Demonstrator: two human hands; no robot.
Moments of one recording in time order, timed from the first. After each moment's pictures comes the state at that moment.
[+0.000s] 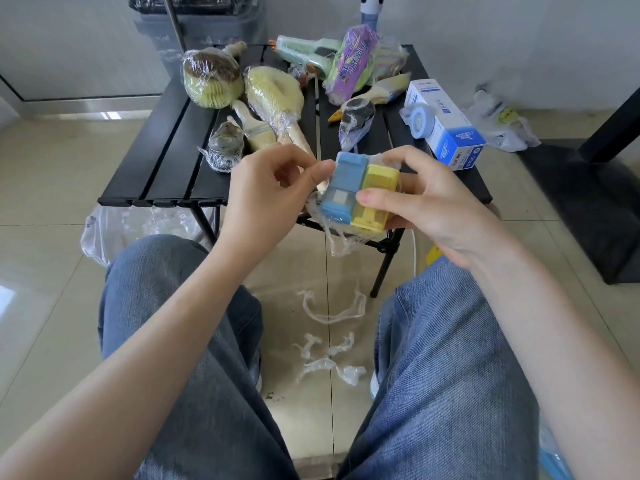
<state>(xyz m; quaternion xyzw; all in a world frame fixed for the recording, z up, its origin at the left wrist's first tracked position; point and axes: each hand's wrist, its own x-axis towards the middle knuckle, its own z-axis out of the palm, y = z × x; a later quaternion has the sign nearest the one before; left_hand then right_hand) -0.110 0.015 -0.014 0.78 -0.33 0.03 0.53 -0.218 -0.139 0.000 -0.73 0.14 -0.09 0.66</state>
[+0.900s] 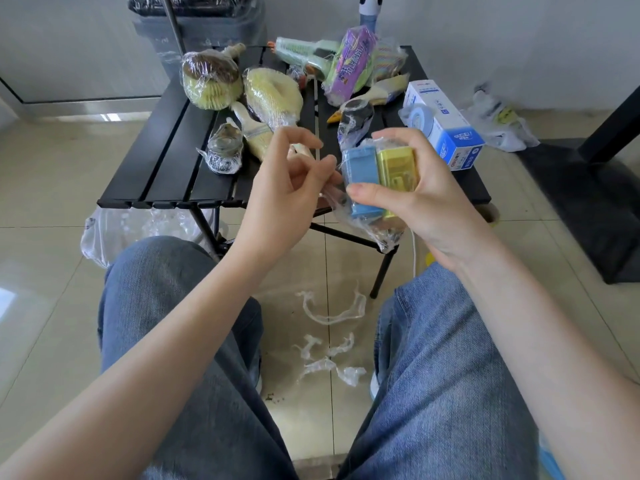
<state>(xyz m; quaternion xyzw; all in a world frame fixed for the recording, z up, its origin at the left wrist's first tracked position) -0.124 0.005 -0.012 0.69 -0.32 -0.08 0.65 -0.215 -0.128 0.002 -0.73 0.14 -0.18 0.64</state>
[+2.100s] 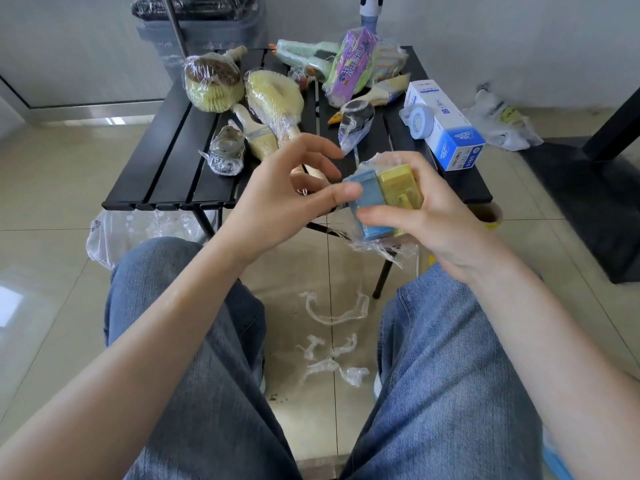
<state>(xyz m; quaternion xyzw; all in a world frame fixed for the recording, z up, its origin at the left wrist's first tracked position) -0.121 0.016 0.005 0.73 -0.36 -0.17 0.56 -0.227 -0.134 -0.007 -0.72 0.13 -0.12 0.67</state>
